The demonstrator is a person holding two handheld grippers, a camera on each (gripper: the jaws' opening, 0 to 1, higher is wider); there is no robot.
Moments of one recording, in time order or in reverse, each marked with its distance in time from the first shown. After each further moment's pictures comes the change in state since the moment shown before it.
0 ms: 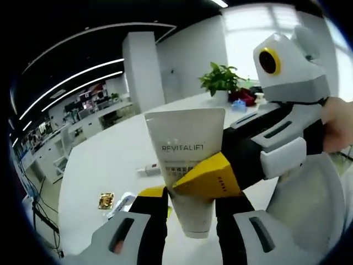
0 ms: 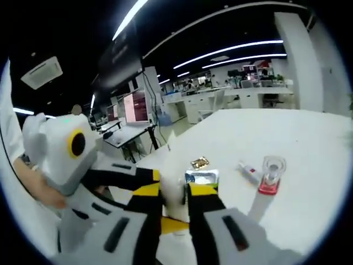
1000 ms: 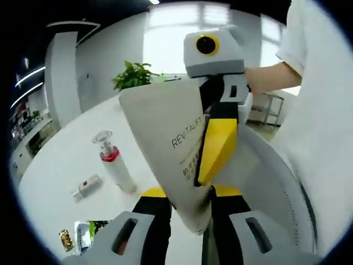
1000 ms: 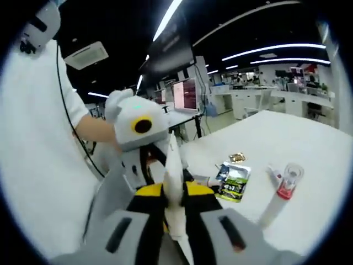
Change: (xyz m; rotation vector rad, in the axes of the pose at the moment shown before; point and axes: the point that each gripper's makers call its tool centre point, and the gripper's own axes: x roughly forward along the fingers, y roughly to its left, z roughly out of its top) left arm -0.035 -0.082 -0.017 0.244 0.055 -0.741; right arm -0.058 0.052 -0.015 -0.191 0.103 0.435
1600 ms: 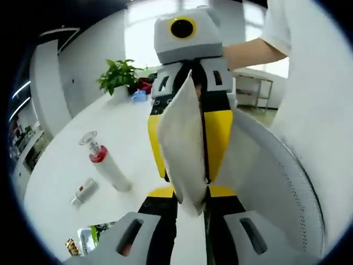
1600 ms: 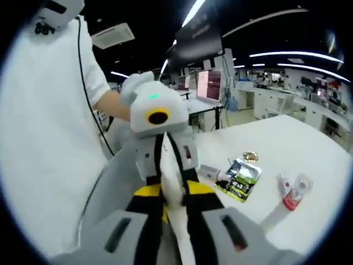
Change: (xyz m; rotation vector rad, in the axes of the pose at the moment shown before) left arm 0.015 0.001 -0.018 0.066 0.073 0.011; right arm 0.003 0.003 -0.020 -0.113 0.095 0.092
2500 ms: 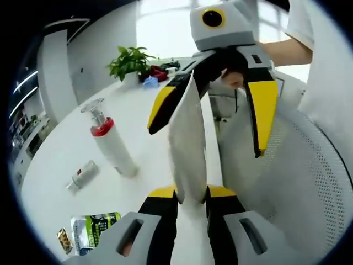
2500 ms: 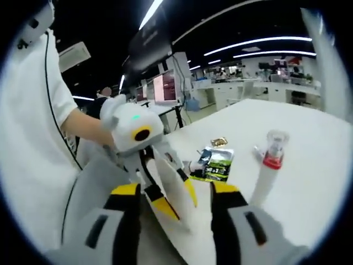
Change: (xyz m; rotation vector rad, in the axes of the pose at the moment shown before) left arm 0.026 0.037 -0.041 -0.048 0.040 0.049; right arm -0.008 -0.042 -0.033 0.225 -0.080 -0.301
